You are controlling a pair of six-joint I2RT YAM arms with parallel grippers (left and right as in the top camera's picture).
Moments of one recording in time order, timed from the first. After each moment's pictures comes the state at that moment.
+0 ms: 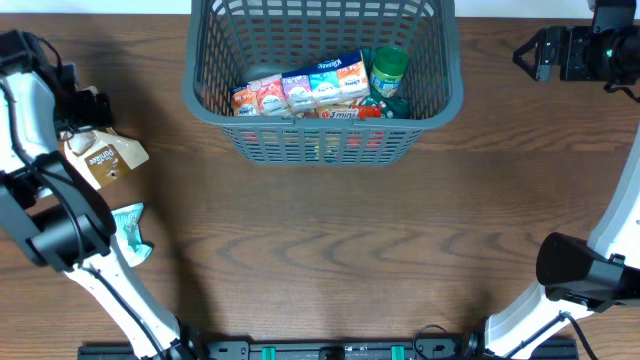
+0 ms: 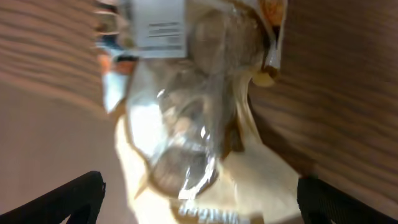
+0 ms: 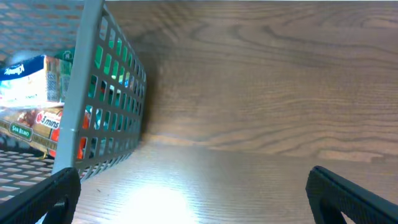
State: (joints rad) left arm 0.46 2.26 1.95 -1.03 -0.01 0.17; right arm -0.27 1.90 2.43 -1.53 -0.28 -0.21
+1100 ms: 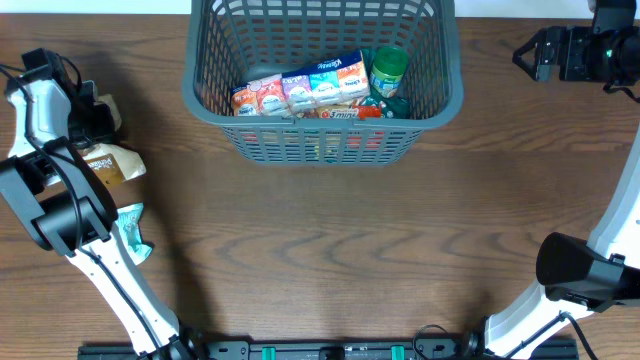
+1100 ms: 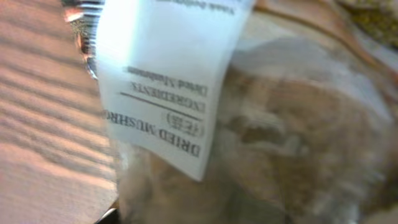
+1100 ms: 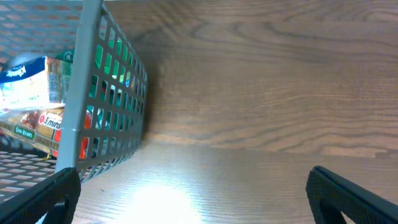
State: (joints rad) left arm 0.45 2.39 1.95 -1.00 0.00 0.16; right arm -0.27 1.90 2.43 -1.54 -0.28 -0.19
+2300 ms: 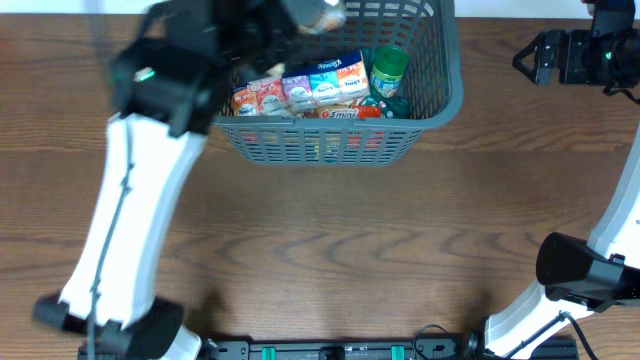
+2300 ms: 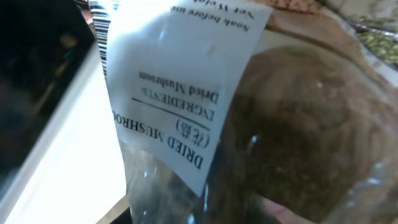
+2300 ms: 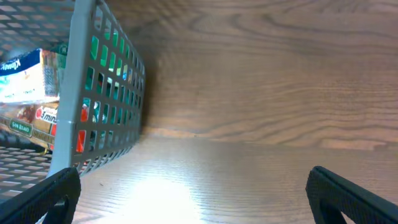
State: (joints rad) left arm -0.40 1.75 2.13 -0.90 0.11 0.80; right arm -0.27 1.90 2.43 -1.56 -0.26 -0.20
